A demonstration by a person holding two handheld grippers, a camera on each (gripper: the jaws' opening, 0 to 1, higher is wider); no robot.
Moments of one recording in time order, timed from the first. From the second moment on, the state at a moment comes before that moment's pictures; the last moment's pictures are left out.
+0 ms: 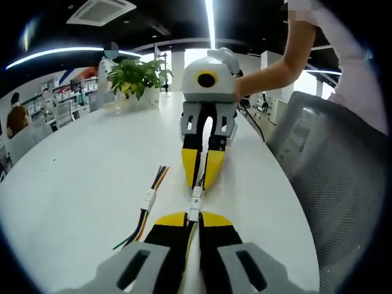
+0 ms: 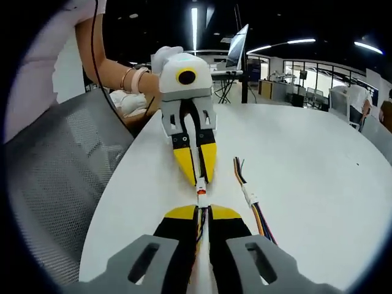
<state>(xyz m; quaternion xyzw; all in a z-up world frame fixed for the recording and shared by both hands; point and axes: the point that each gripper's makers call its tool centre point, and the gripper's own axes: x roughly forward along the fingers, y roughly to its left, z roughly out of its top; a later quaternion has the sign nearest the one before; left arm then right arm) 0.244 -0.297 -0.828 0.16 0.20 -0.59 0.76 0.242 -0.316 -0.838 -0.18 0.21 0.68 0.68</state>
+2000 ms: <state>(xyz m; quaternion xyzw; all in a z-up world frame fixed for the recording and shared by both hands) 0.245 -0.316 -0.818 0.19 0.17 -0.62 0.74 0.242 -0.318 -0.835 -0.23 0.21 0.68 0.66</state>
